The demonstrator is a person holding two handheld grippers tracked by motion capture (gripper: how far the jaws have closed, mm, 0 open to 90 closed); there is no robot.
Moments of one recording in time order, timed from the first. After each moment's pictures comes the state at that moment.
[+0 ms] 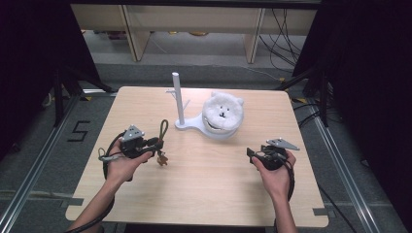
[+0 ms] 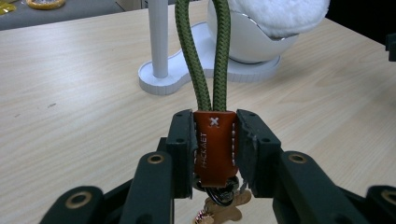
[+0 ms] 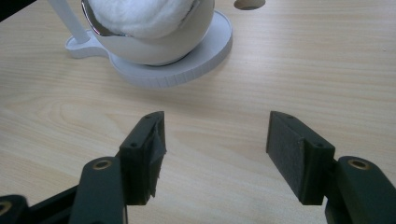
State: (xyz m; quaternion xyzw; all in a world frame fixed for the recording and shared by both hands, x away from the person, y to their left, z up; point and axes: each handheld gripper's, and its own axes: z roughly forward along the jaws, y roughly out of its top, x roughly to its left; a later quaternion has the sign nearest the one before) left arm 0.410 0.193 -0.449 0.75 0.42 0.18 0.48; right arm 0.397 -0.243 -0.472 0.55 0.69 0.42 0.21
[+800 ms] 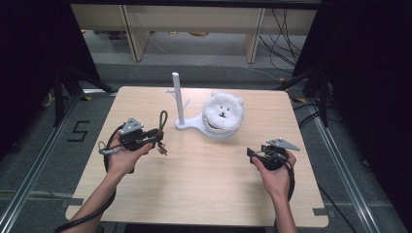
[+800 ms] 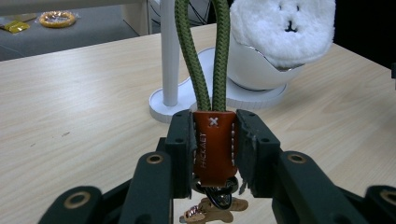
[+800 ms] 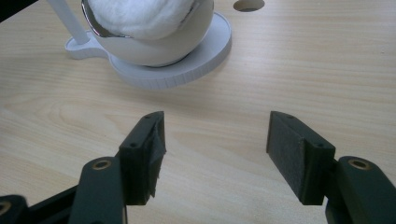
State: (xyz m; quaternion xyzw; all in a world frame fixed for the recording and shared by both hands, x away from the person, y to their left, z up) left arm 0.425 0.192 -0.436 0.73 0.42 0.20 0.50; right arm 0.397 -0.244 -0.472 0.55 0.69 0.42 0.22
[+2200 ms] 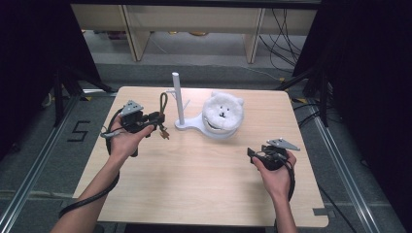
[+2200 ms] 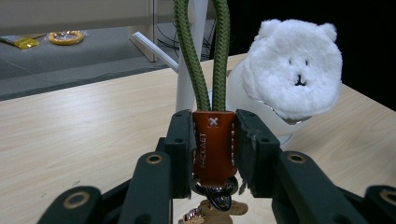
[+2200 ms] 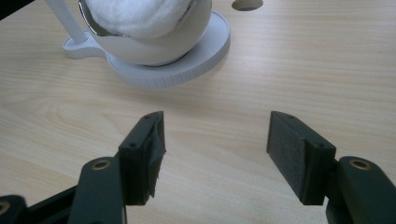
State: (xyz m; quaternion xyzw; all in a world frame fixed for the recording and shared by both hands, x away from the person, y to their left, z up) left arm 0.460 0.189 -0.403 0.71 0.43 0.21 0.52; right arm 0.397 -0.245 -0.472 0.55 0.69 0.42 0.21
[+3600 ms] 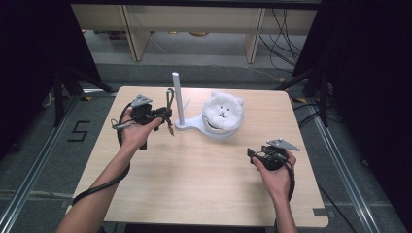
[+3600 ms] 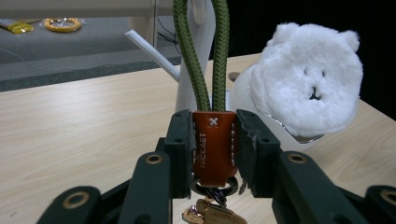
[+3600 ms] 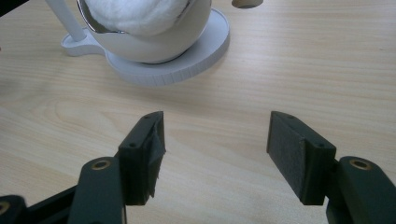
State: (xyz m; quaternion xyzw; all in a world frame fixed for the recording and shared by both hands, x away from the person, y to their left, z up) left arm 0.490 0.169 -0.412 0.70 0.45 0.19 0.52; right arm 0.395 -0.245 -0.473 0.56 0.69 0.41 0.21
